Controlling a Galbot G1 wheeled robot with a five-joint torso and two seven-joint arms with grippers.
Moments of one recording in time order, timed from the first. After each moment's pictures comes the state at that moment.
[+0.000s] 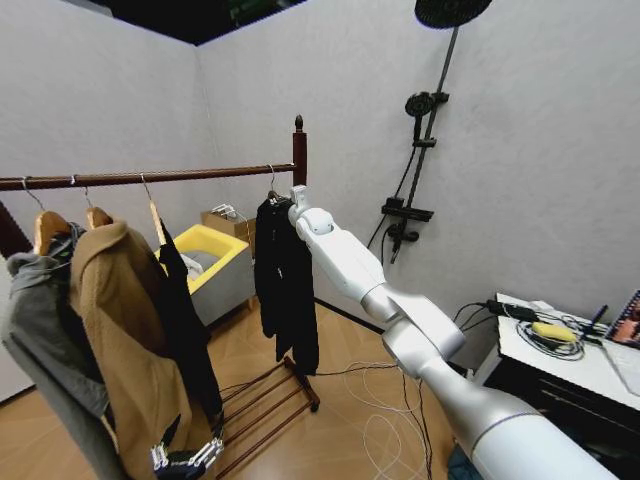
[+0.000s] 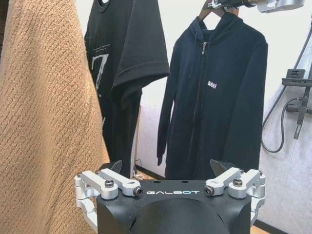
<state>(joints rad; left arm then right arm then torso) 1.86 -1.52 -0.65 -2.22 -0.22 -0.12 0.14 0.35 1.59 -0.17 0.68 0.54 -0.23 -0.06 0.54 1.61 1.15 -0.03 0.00</state>
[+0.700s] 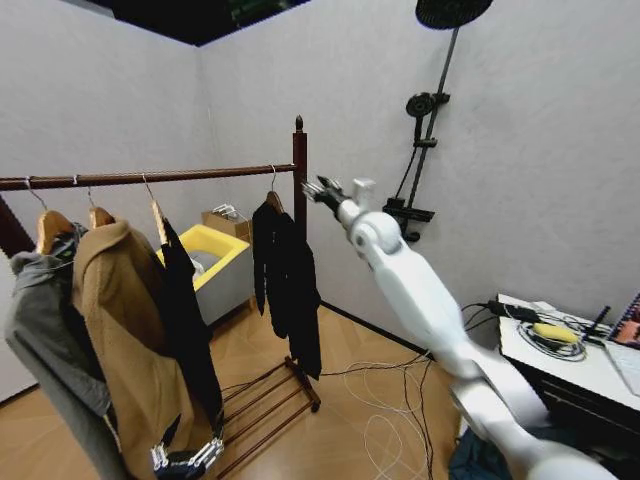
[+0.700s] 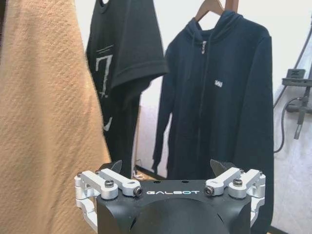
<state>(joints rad) 1.86 -1.52 -0.65 -2.22 -0.22 -0.12 0.14 -0.27 0.99 0.21 1.82 0.79 -0.42 0.16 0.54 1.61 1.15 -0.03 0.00</state>
